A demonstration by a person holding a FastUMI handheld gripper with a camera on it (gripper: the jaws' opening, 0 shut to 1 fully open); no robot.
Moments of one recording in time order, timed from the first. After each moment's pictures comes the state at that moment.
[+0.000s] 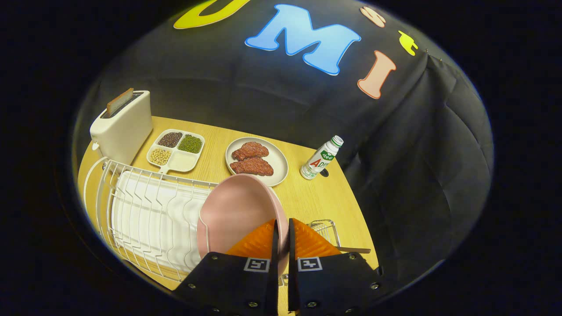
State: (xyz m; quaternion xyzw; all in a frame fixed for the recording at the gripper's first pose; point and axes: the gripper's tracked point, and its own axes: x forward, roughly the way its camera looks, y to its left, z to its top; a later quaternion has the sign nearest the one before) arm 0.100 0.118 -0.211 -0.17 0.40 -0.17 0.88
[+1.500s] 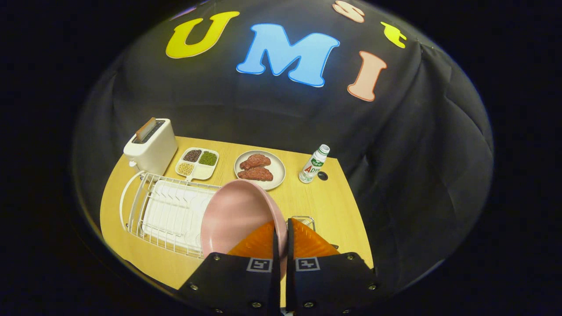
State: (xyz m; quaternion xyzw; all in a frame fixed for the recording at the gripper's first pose) arm 0.027 0.066 -0.112 -0.08 0.40 -0.07 0.91
